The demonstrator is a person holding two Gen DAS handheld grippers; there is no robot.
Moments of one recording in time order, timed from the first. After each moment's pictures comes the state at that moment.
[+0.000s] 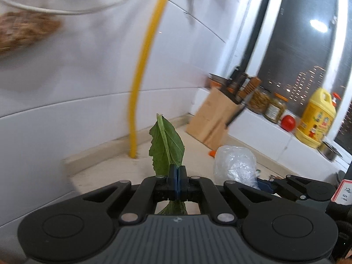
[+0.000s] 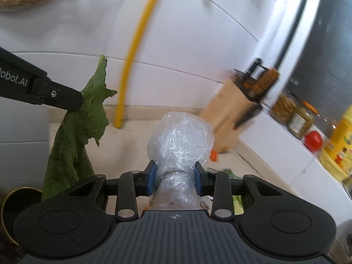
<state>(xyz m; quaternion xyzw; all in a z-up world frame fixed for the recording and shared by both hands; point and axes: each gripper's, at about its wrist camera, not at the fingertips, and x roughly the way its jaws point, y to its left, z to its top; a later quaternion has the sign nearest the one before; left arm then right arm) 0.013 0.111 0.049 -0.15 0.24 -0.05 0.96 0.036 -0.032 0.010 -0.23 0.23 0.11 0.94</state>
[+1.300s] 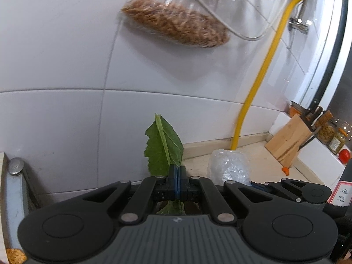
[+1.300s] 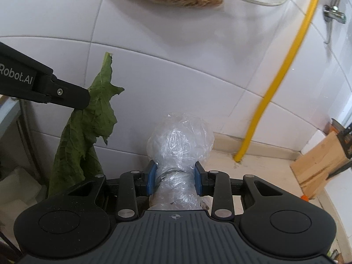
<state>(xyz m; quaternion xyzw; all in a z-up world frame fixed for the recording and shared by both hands) -0.094 0.232 0.015 -0.22 0.24 0.14 0.94 -0.009 0.115 -0.016 -0.29 0.22 0.32 0.88</state>
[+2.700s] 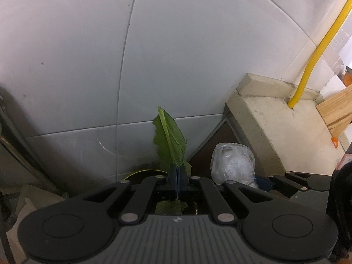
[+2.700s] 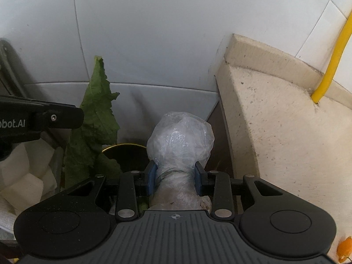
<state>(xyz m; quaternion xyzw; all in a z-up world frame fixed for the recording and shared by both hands) -0.026 0.278 -0.107 -0.28 0.40 0.18 0.86 0.076 0.179 -0.144 -0.30 0.42 0.34 0.79</state>
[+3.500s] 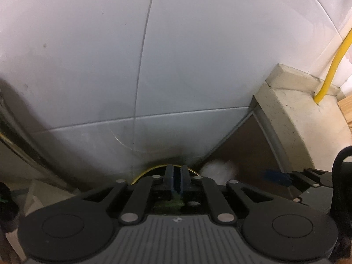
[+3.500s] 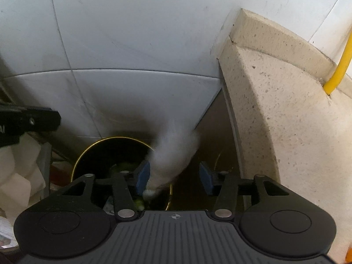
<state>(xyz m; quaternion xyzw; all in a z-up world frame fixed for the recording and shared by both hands) -0.011 0.294 -0.135 -0.26 0.43 0.22 0.84 0.082 0.196 -0.171 -0.31 0.44 0.31 0.78</state>
